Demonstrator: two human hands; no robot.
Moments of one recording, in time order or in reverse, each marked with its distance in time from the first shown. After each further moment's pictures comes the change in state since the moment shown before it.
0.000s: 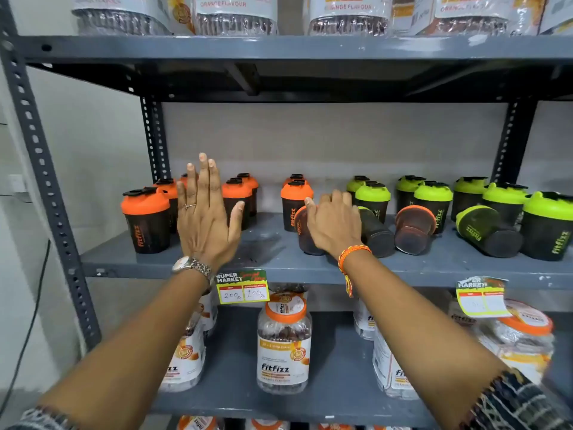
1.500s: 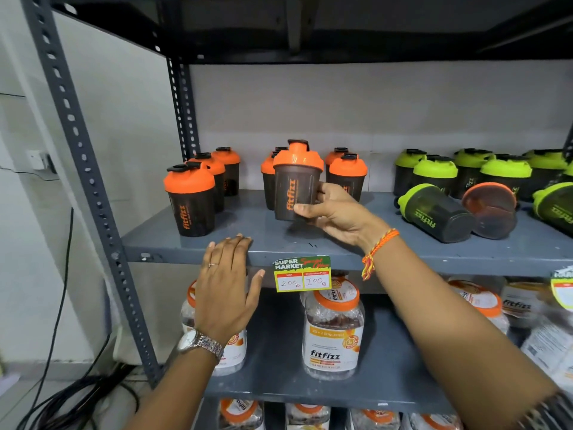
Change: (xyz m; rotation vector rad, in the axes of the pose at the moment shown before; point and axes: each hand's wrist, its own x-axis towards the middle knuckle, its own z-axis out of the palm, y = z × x) left_hand -0.120 -0.087 -0.009 -0.045 -0.415 -0.027; right_hand 0.001 -0.094 0.042 1.634 -0.747 0.309
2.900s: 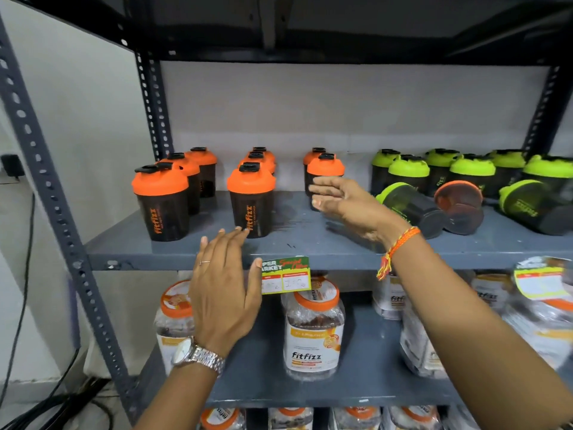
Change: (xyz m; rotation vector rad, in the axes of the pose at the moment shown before) left_hand 0.005 0.047 -0.016 -0.248 0.157 -0.014; right_hand -0.017 -0.015 -0.055 -0.413 0.146 -0.093
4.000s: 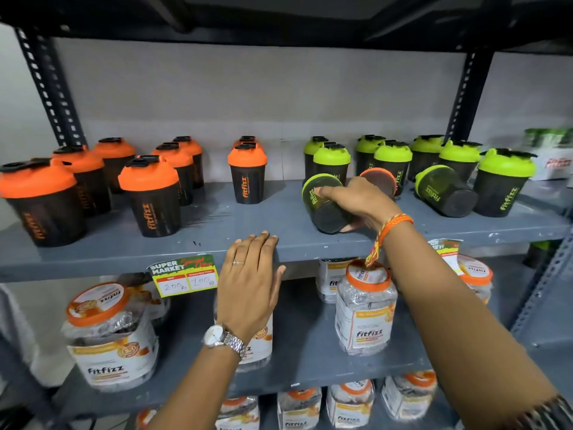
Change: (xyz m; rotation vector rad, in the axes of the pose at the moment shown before) left_hand -0.010 0.127 0.125 0.232 -0.087 0.291; right_hand -0.052 0.007 -0.146 -0.390 0.427 0.398
